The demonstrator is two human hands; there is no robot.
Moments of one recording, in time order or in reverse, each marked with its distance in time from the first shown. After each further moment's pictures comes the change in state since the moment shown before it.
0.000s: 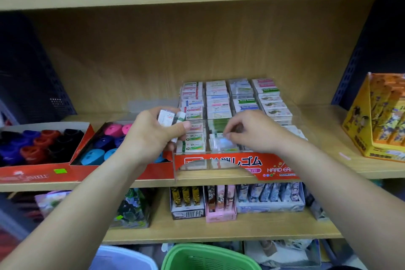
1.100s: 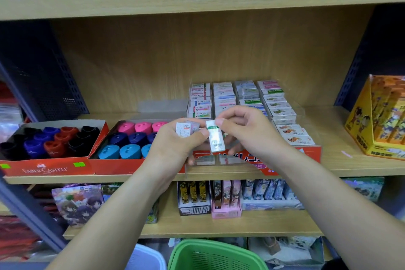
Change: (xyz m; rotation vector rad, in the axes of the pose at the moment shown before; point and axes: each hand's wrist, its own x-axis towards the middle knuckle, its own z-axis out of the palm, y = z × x) left_hand -0.043 0.002 0.019 -0.193 -0.052 0.005; right_hand -0.033 -0.062 0.009 0.890 0.178 0.132
